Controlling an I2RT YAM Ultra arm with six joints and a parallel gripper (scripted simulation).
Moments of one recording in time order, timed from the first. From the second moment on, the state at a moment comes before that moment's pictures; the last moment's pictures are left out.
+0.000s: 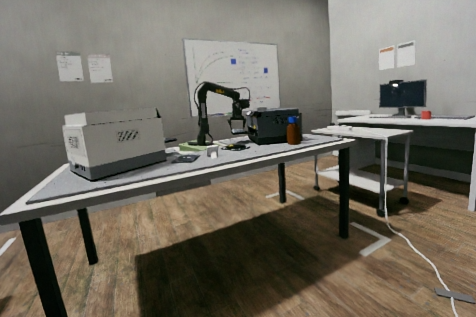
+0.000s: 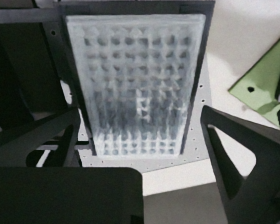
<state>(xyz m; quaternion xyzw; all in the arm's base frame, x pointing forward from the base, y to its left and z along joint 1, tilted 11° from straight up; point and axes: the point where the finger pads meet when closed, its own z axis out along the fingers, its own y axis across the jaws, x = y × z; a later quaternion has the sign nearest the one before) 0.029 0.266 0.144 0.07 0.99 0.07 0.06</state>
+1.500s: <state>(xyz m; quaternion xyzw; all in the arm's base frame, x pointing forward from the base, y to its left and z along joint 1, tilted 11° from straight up) 0.031 0.270 0.128 0.07 0.99 0.08 0.05</state>
